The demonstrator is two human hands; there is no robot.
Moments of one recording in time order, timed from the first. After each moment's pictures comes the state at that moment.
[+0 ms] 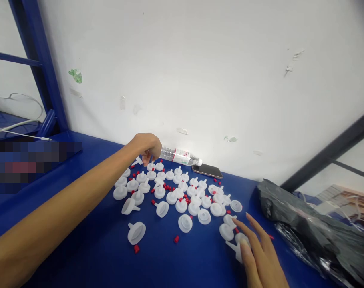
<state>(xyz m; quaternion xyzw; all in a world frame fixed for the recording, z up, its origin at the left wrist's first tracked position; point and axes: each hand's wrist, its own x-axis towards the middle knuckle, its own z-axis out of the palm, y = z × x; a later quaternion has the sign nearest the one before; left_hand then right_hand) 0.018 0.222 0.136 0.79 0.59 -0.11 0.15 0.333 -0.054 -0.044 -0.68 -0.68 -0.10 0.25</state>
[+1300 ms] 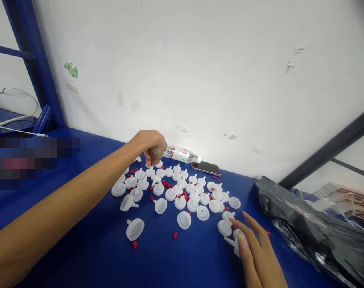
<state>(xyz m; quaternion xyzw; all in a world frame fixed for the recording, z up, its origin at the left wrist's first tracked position) 0.031 0.205 0.142 0.76 0.56 -0.25 0.22 0.329 -0.058 -0.042 -0.70 -0.66 -0.03 0.26</state>
